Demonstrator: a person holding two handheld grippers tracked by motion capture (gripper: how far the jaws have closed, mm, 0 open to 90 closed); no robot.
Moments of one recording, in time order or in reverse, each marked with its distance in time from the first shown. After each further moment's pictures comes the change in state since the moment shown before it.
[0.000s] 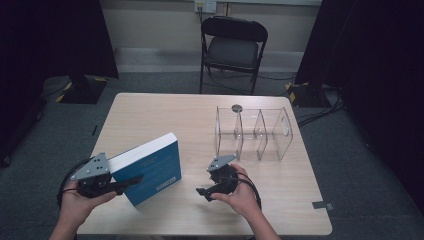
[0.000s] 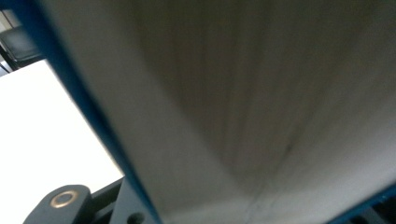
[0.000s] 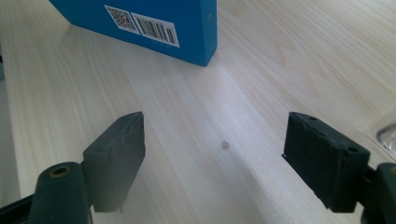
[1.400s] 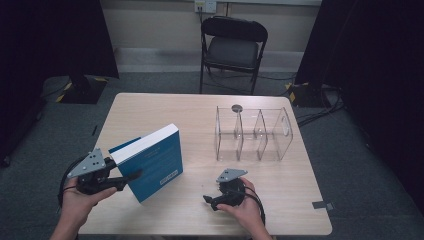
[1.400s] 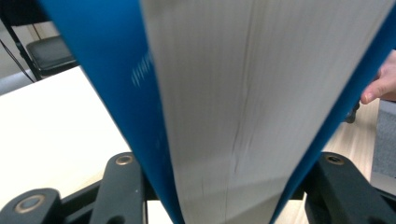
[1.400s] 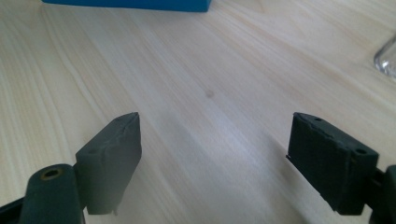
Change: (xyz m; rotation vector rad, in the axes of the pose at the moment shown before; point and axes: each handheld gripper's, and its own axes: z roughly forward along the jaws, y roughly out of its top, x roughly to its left) left arm 0.005 -0.002 0.003 -0.078 0.072 -0.026; right arm 0.002 -0.051 0.010 -0.056 -0.088 0.088
